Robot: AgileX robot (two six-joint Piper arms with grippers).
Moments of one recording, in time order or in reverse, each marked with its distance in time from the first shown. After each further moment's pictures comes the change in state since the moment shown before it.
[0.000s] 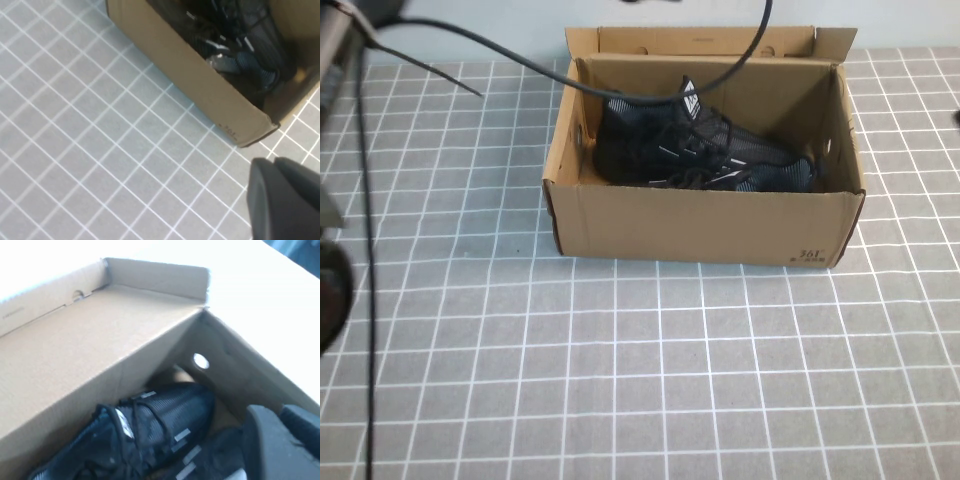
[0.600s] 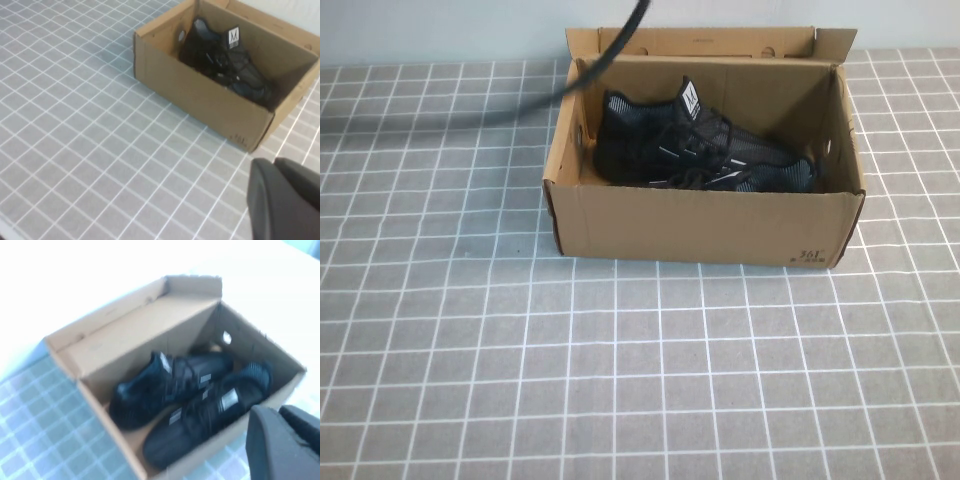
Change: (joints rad) right arm 0.000 -0.644 0.284 0.036 0.022 0.142; left arm 0.000 -0.675 0.410 0.310 0.098 -0.135
